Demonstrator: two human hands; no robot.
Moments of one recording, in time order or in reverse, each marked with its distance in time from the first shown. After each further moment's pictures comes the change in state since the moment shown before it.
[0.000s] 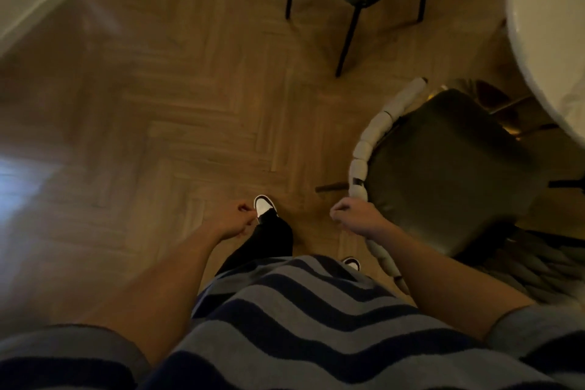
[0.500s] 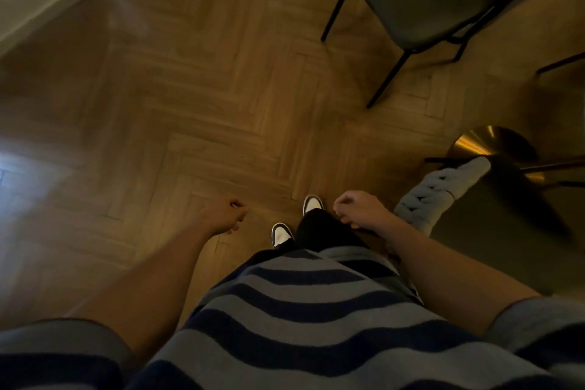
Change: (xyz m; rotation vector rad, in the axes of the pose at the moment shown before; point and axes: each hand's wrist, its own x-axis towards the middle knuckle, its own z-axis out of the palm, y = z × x) left_hand 0.081 0.018 -0.197 -0.005 0.047 -0.016; right_hand 0.106 -0.198 -0.025 -0.035 -0.037 0.056
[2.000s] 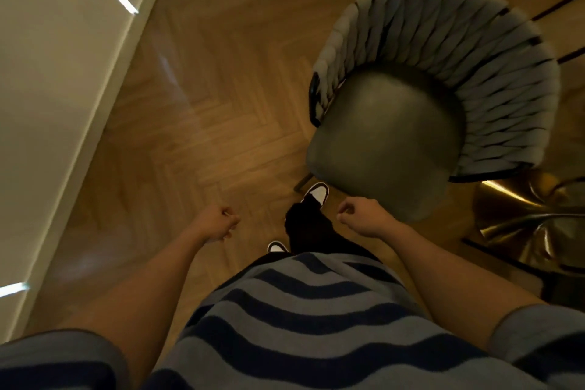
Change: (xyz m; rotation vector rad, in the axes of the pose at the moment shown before) left_hand 0.486 0.689 -0.444 0.529 -0.195 0.203; right_hand 0.394 -0.444 -0.473 0.171 0.262 0.094
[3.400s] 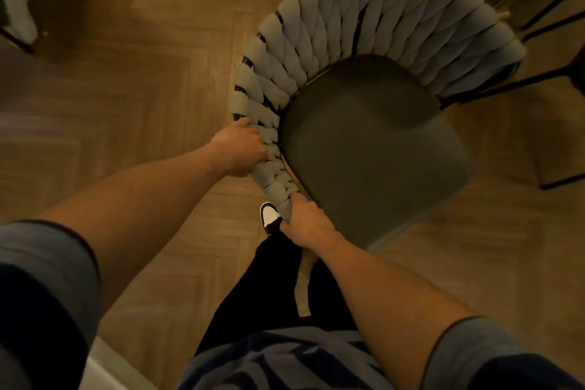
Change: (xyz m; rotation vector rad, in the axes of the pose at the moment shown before) left_hand 0.311 0.579 -0.077 2.380 -0.218 1.648; right_hand 0.267 -0.179 -0.204 0.891 0.395 0.514
